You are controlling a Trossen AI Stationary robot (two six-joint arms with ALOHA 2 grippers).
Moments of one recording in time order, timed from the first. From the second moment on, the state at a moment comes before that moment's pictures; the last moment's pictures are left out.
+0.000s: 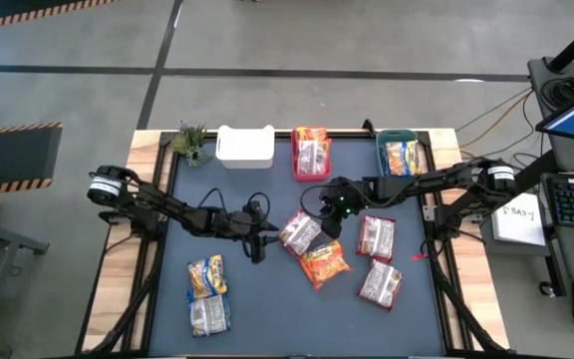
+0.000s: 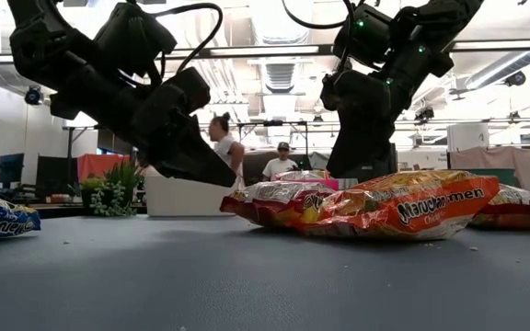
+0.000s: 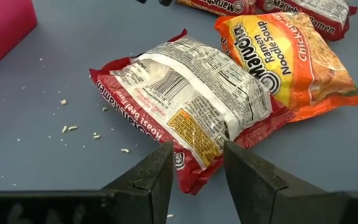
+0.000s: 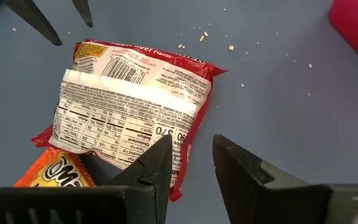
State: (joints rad) left arm -0.12 1.64 0.54 0.55 -0.18 -0.27; right arm -0.12 1.52 0.83 -0.17 -0.07 0.34
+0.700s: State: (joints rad) left arm -0.12 1.75 0.54 0.68 -0.17 -0.31; right arm -0.12 1.52 0.83 -0.14 -0.07 0.34
